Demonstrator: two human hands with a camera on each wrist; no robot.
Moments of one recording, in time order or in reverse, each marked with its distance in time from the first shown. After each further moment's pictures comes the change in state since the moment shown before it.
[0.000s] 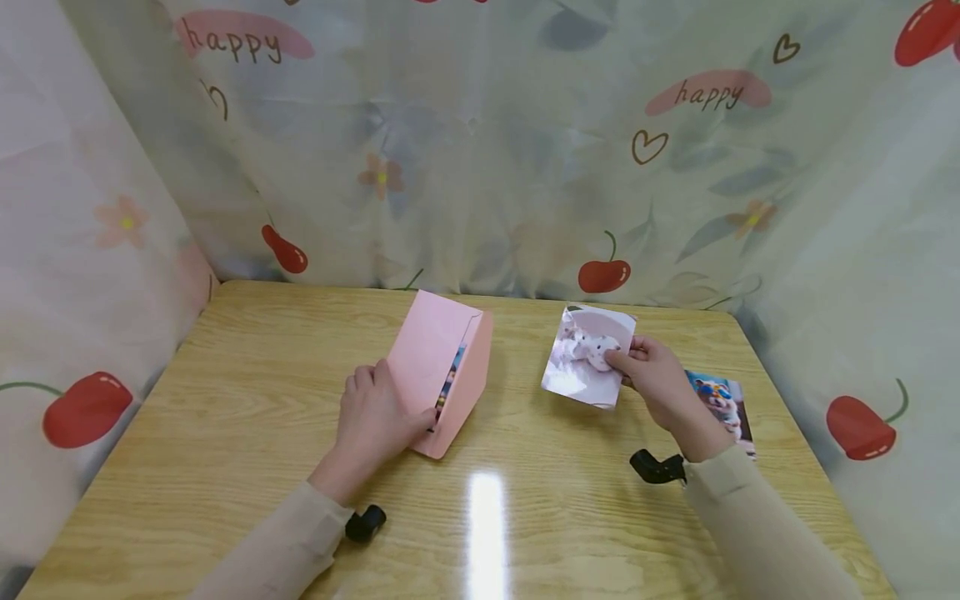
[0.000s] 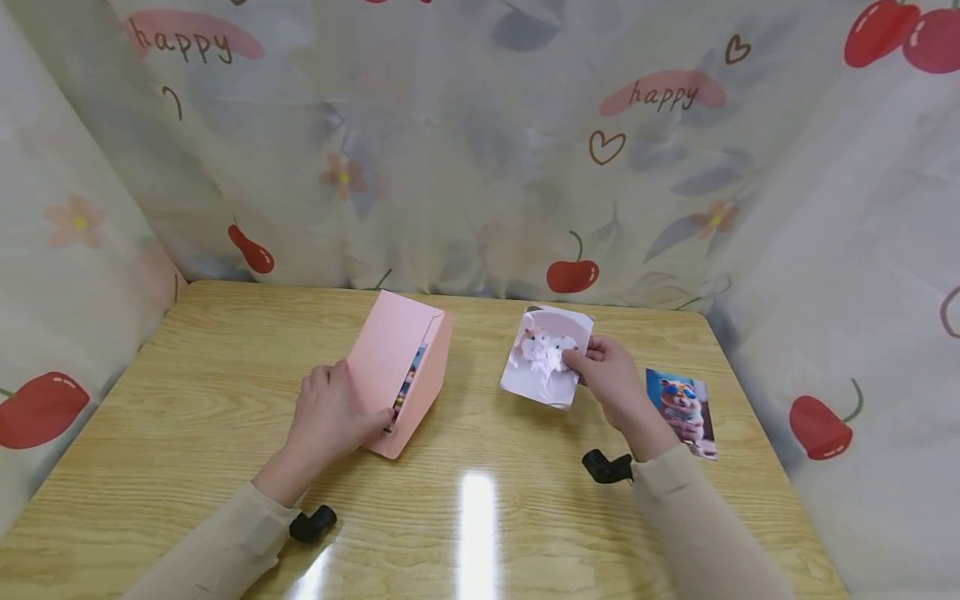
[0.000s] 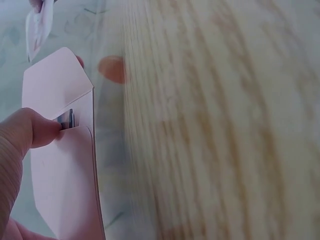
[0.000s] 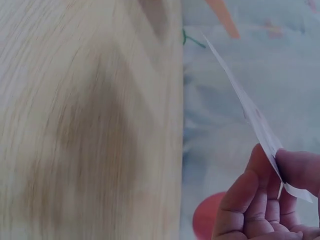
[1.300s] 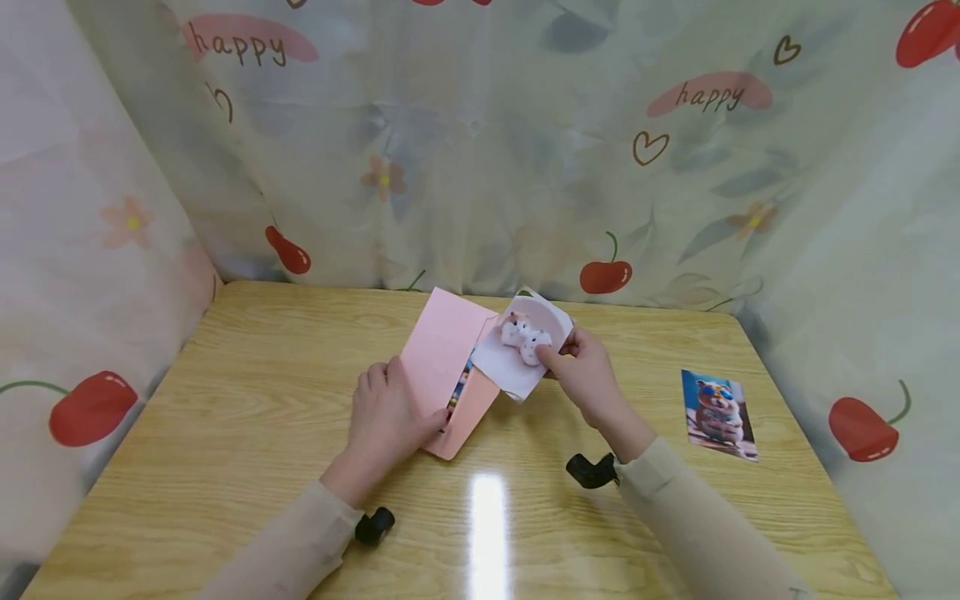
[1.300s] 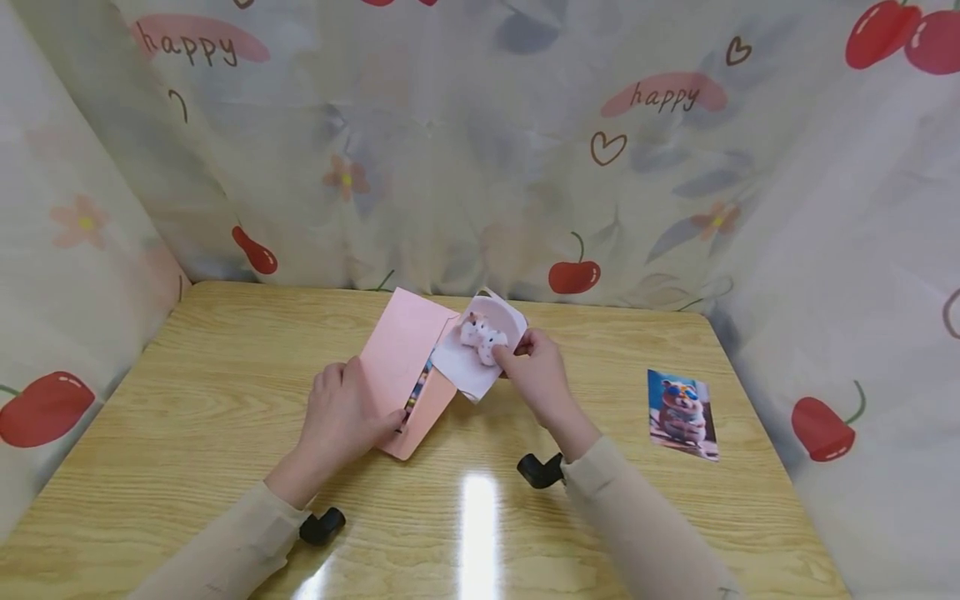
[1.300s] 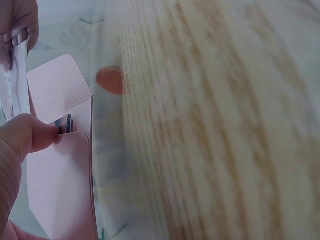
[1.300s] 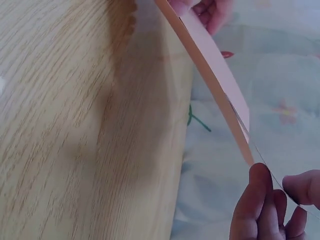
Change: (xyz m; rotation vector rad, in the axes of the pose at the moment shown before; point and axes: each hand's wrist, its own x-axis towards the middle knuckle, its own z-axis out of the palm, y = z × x) left_hand -0.003 0.010 0.004 0.018 0.035 0.057; right_hand -0.010 -0.032 0.094 0.076 0.002 -0.148
